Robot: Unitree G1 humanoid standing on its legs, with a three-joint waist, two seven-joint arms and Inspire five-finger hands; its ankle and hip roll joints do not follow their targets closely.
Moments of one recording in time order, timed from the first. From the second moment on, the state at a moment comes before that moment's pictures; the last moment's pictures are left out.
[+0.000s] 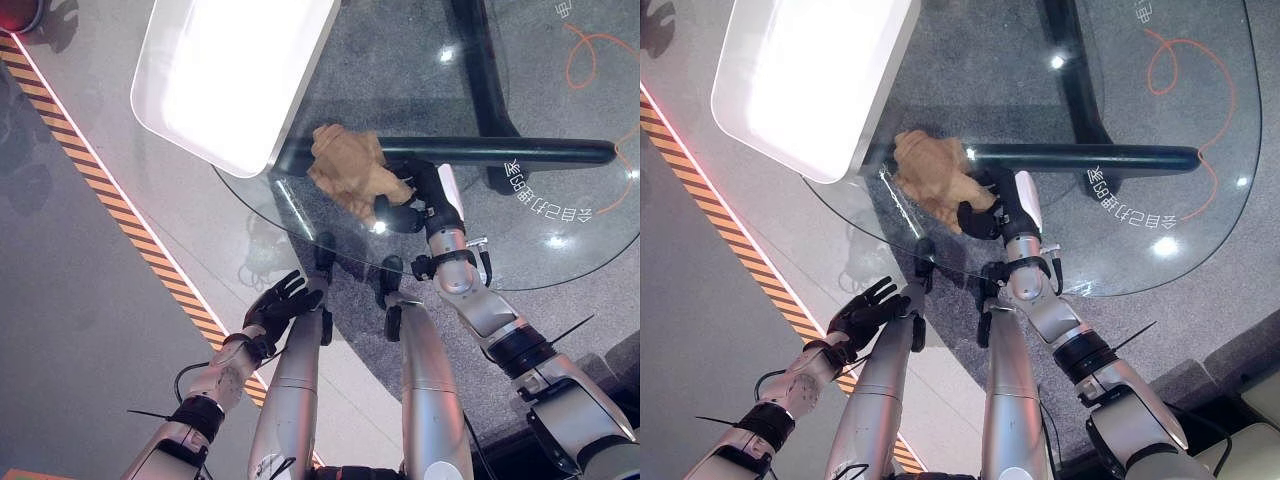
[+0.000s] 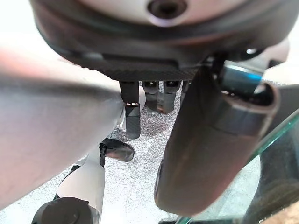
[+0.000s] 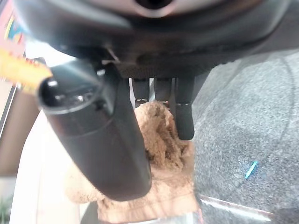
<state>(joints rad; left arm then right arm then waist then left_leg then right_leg) -0.32 0.34 -0.35 0.65 -0.91 0.02 -0.10 -0.66 -0.51 0.50 0.34 0.18 0.01 -0.48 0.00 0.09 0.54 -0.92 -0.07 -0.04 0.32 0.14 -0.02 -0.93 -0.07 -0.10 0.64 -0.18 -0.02</state>
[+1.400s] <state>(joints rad) -0.31 0.41 -0.38 0.62 -0.94 0.02 -0.08 -0.55 -0.56 0.08 0.52 0.40 -0.12 -1.04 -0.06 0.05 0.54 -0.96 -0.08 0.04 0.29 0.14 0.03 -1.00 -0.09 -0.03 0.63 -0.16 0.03</state>
